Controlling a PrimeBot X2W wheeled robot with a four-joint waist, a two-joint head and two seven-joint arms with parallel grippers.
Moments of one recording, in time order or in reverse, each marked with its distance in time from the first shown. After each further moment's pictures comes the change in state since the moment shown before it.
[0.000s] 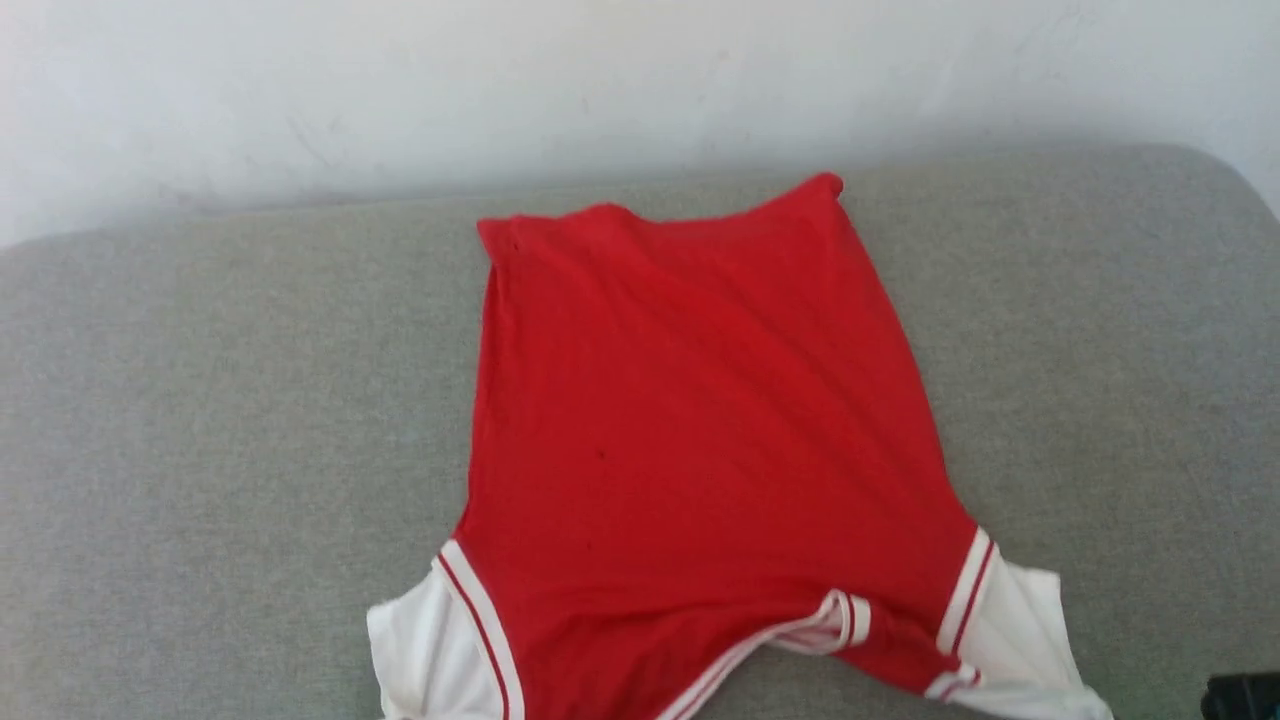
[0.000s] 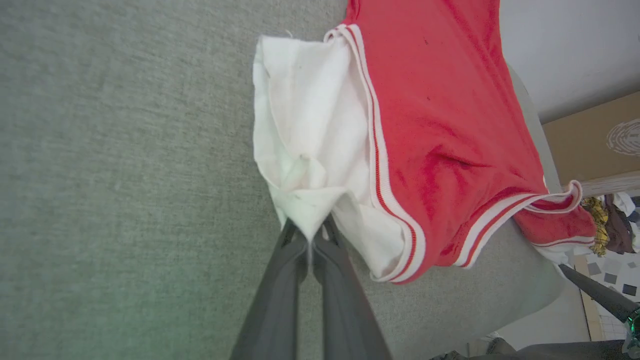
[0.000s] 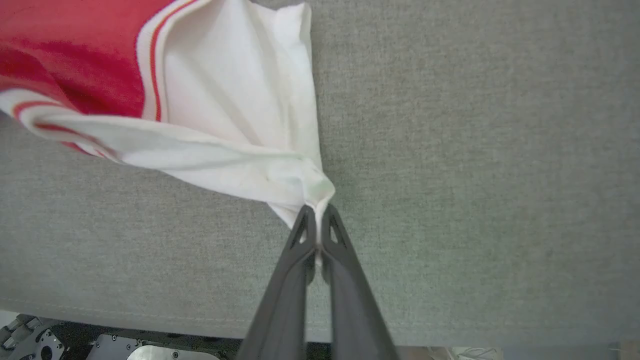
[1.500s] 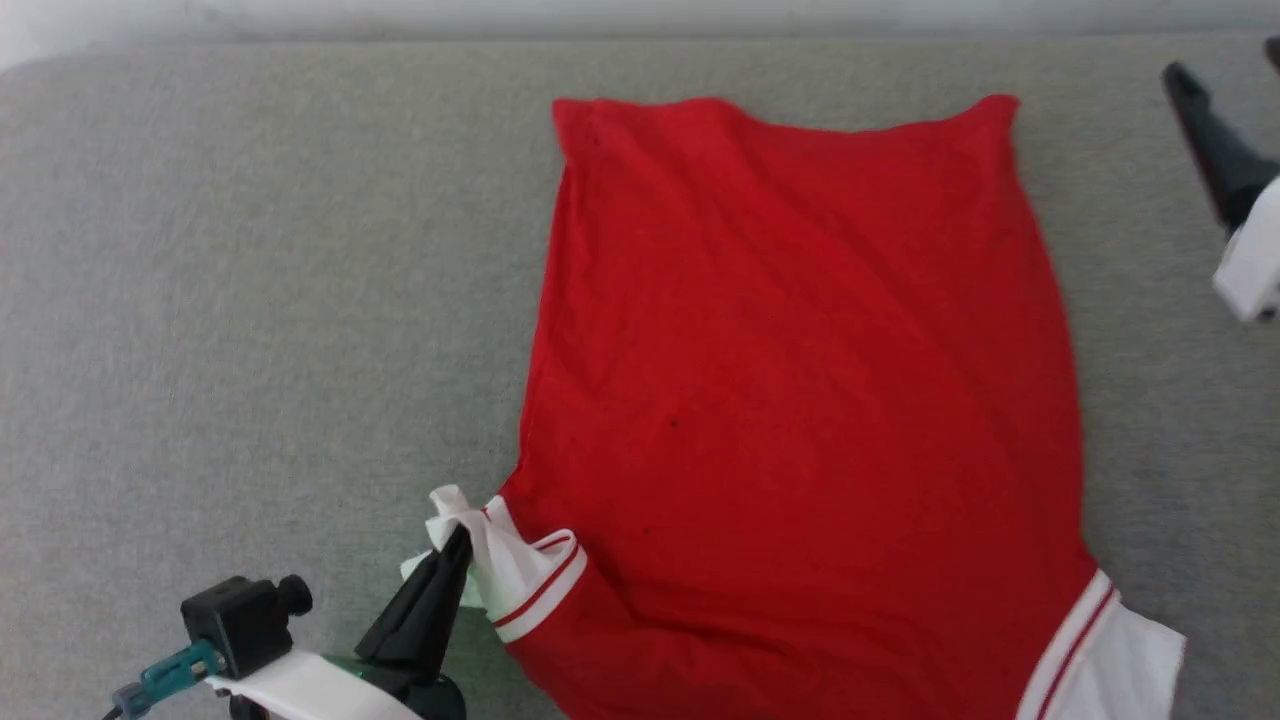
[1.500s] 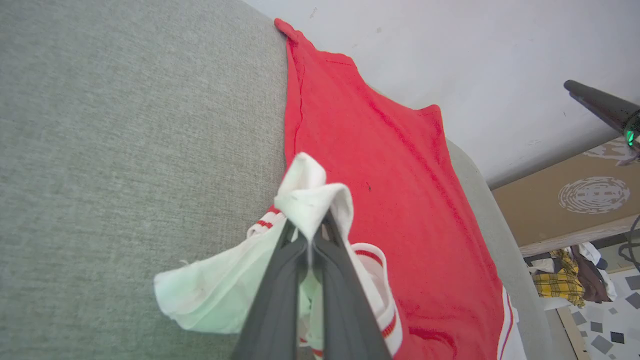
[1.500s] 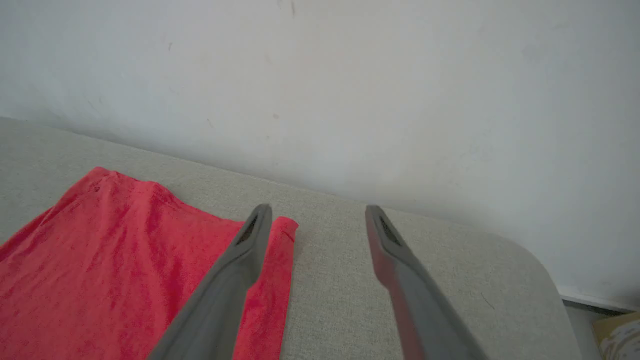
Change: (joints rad) left arm -0.180 -0.054 -0.057 -0.201 0.049 0.007 -0.110; right arm -0.926 -0.076 0.025 -0.029 -0.119 -0.001 0.199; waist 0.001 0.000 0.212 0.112
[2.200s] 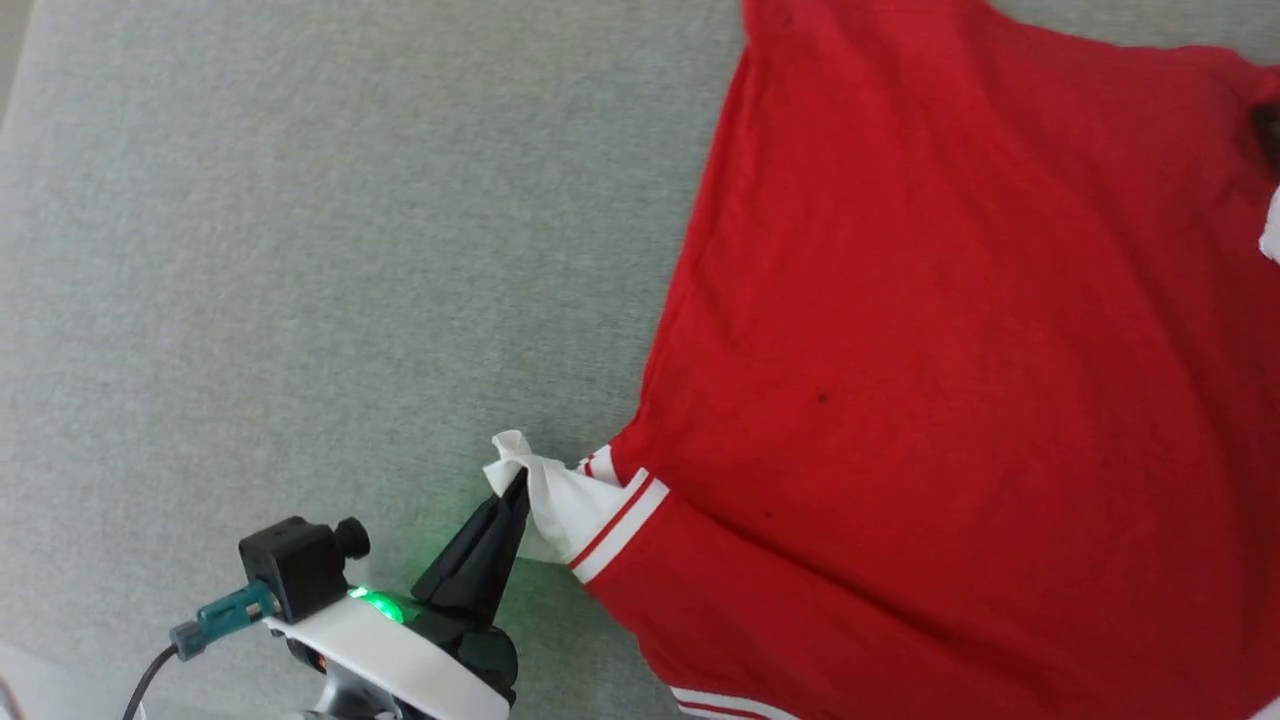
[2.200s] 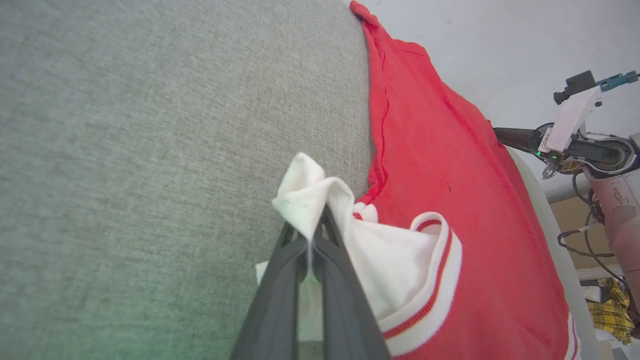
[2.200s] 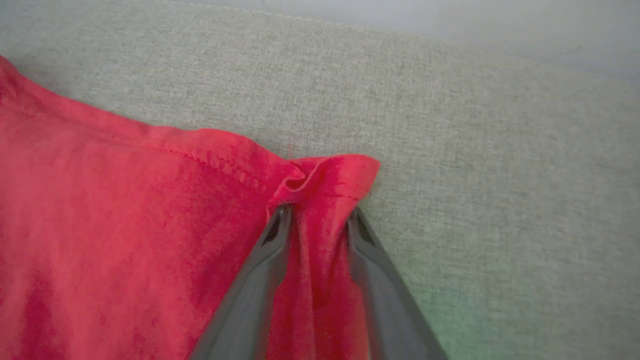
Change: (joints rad) left arm -0.140 -0.015 -0.095 0.052 0.001 -0.033 -0.033; right arm -0.153 0.067 -0.143 0.336 -0.172 0.000 0.200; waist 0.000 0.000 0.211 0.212
